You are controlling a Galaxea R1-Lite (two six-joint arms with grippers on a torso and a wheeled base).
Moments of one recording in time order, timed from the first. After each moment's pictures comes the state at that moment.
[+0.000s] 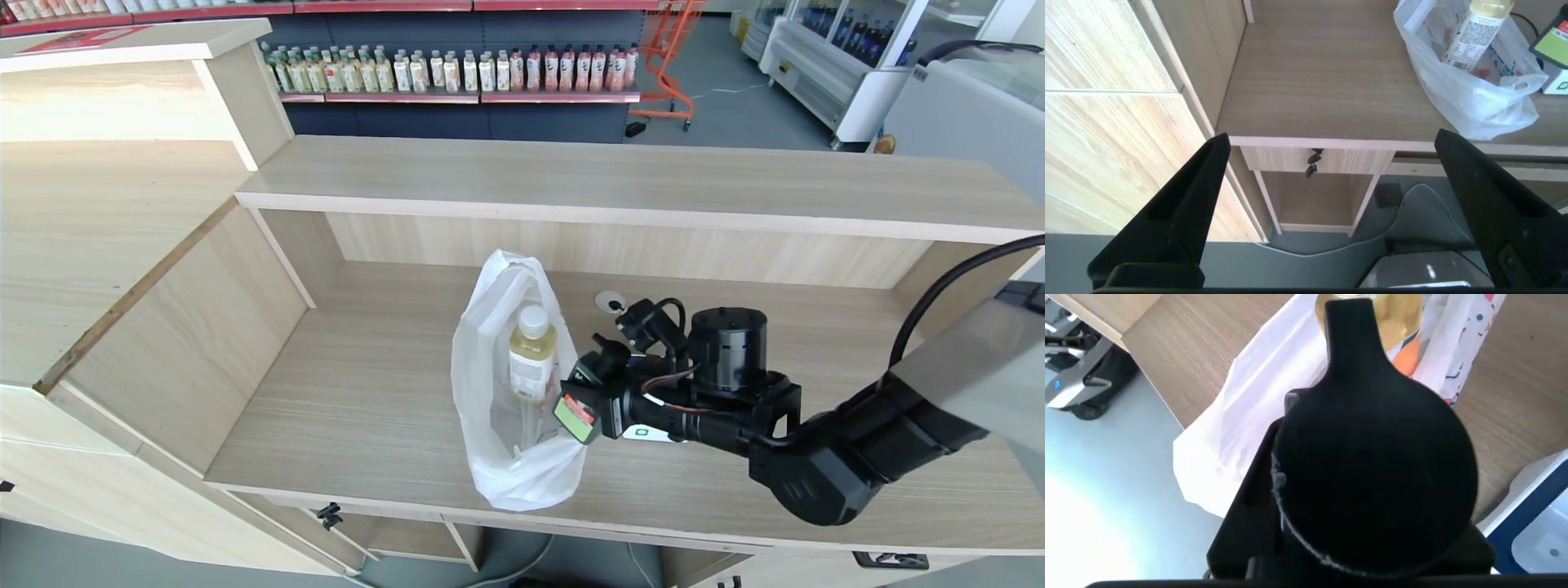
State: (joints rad) left arm 0.00 0.00 0.00 0.00 -0.06 0.03; right arm 0.56 2.07 -0.83 -0.98 0.28 -0.03
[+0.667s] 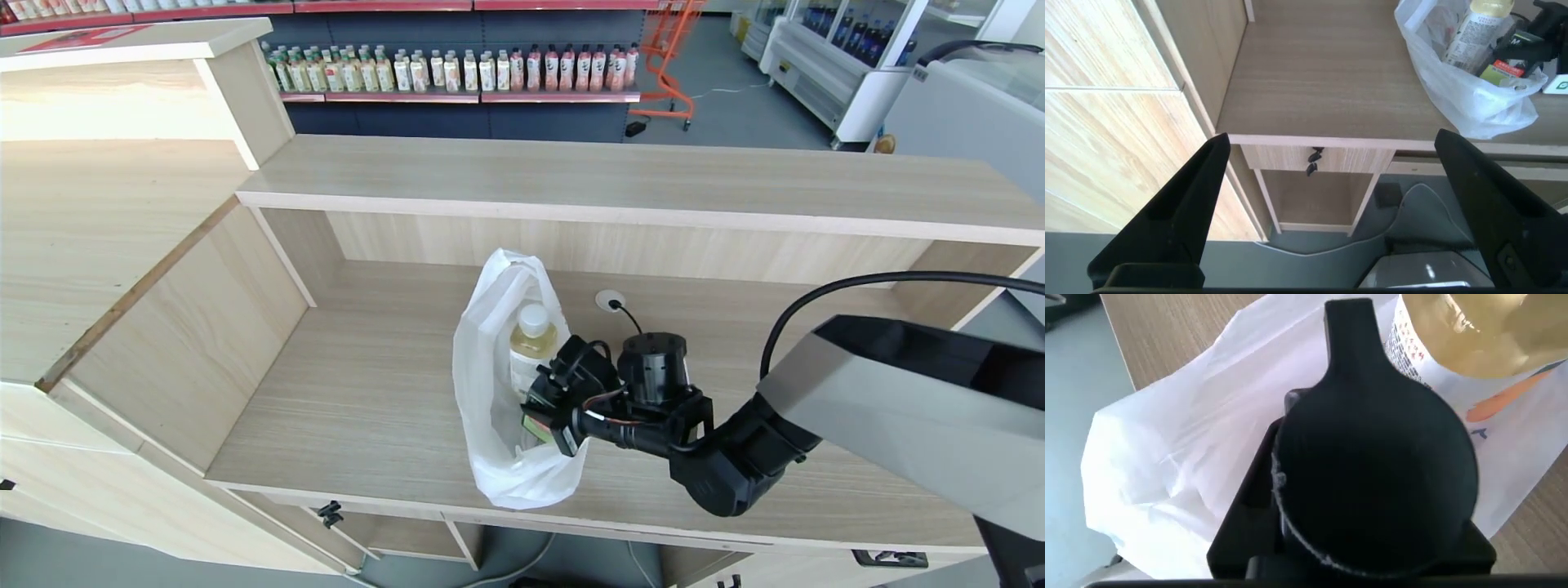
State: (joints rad) left arm 0.00 0.00 0.00 0.00 -0.06 0.03; right arm 0.60 2.32 -1.04 -1.02 0.31 -0.33
